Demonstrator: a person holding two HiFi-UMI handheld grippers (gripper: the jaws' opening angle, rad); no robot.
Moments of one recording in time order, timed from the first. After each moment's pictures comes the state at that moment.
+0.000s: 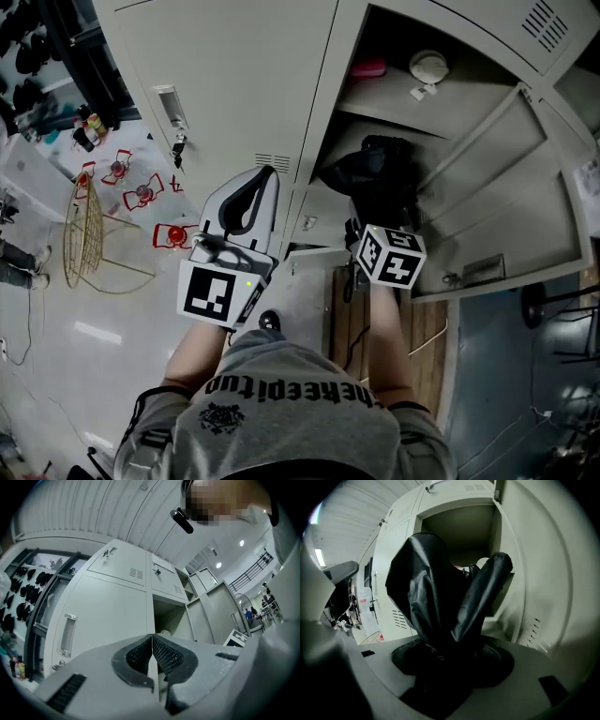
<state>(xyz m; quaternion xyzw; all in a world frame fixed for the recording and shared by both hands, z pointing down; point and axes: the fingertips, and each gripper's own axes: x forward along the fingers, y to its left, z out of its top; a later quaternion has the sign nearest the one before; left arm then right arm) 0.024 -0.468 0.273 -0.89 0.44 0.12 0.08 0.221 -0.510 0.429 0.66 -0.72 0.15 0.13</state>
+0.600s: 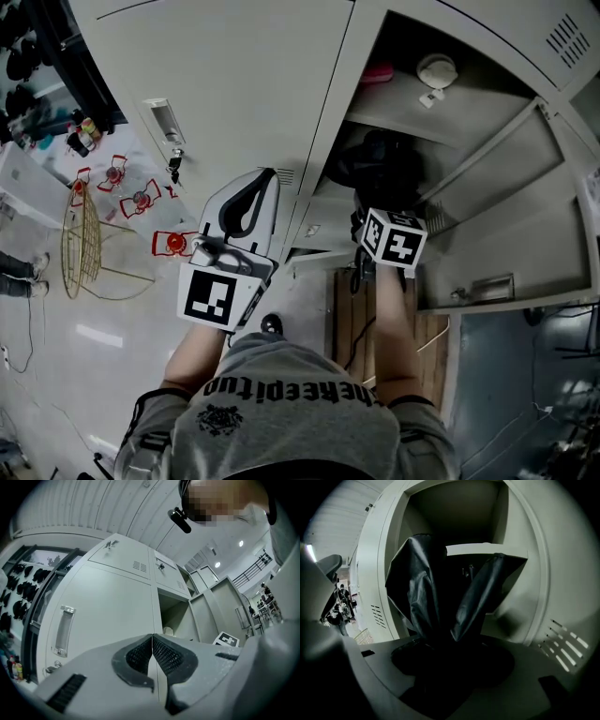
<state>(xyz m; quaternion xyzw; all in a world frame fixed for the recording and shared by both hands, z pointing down) 0.019 -0.505 0.280 -0.89 0.43 0.12 0.08 0.235 -0.565 0.451 0.67 -0.70 0.18 0.17</state>
